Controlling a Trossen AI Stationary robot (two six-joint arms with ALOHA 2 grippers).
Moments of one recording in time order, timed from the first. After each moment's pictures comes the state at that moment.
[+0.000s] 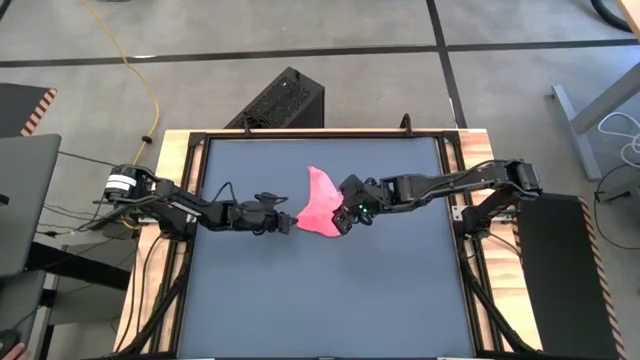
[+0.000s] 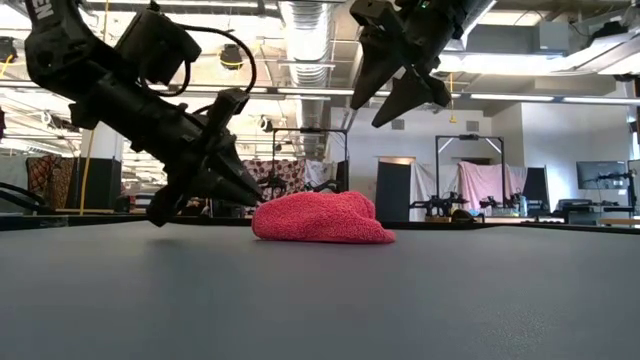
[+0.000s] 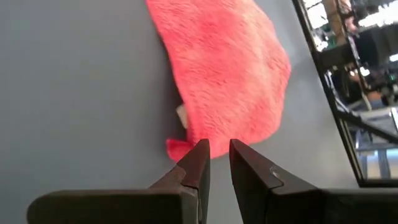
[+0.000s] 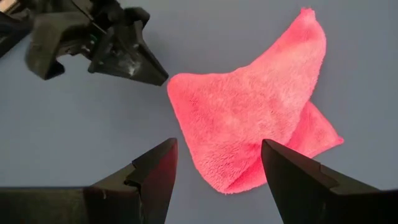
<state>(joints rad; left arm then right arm) -0.01 1.52 0.38 0.67 -0.24 -1.18 0.04 1.54 1.21 -0.53 0.27 0.71</state>
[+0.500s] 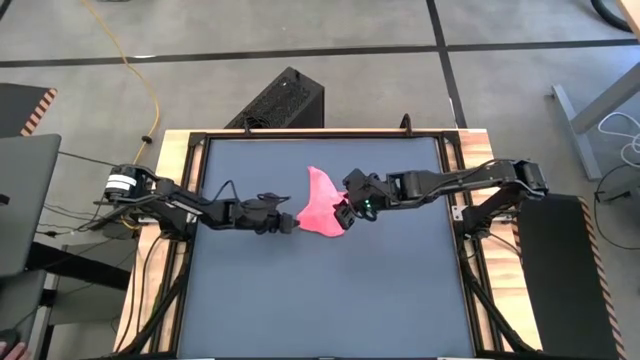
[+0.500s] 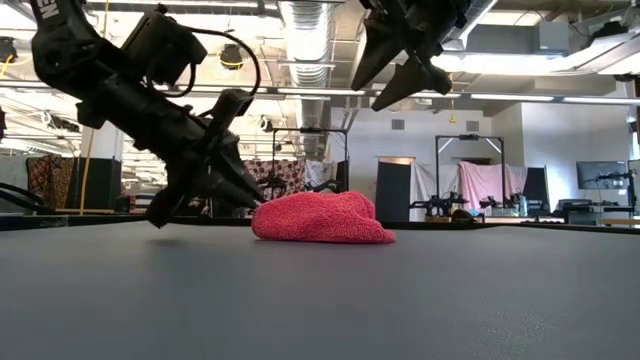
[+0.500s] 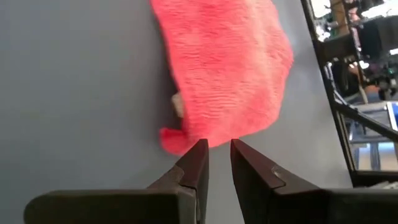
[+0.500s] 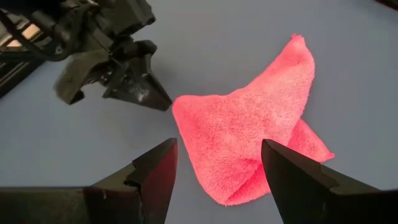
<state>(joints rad) 0.00 1.52 0.41 0.64 -0.17 -1.19 0.04 1.48 1.21 -0.52 0.29 0.71</state>
